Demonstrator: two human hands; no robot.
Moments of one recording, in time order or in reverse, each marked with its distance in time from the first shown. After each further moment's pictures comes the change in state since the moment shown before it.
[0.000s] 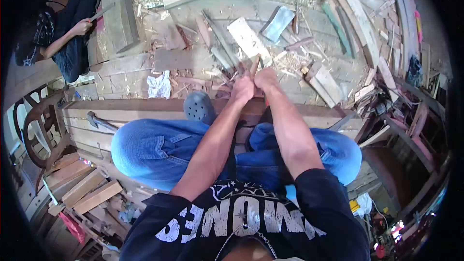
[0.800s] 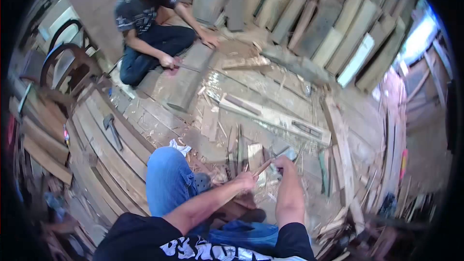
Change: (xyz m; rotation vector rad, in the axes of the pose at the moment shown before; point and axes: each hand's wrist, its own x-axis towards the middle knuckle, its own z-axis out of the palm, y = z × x) left_hand 0.003 0.045 -0.095 -0.264 -0.145 -0.154; right_hand 0.055 -0.065 -0.130 -0.526 -0.082 -0.253
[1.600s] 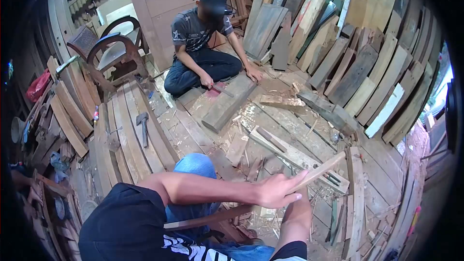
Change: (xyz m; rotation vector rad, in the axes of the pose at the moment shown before) left_hand -0.160 0.138 -0.165 0.055 0.336 0.680; right_hand 0.084 -0.034 -0.053 0.632 0.161 -0.216
